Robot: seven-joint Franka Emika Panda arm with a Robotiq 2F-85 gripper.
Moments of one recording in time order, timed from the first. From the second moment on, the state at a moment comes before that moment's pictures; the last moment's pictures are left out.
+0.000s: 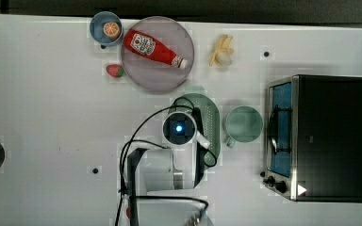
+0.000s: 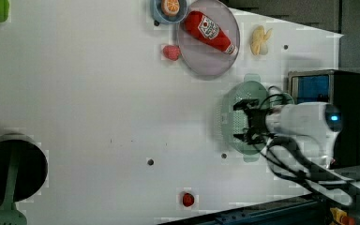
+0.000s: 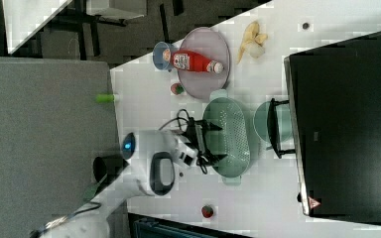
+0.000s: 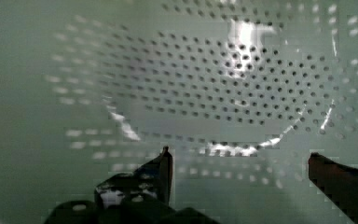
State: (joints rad) arm 0.00 0.33 0.04 -2.46 -0.03 1.12 0.69
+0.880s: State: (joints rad) arm 0.04 0.37 0.07 -2.46 0.01 1.18 0.83
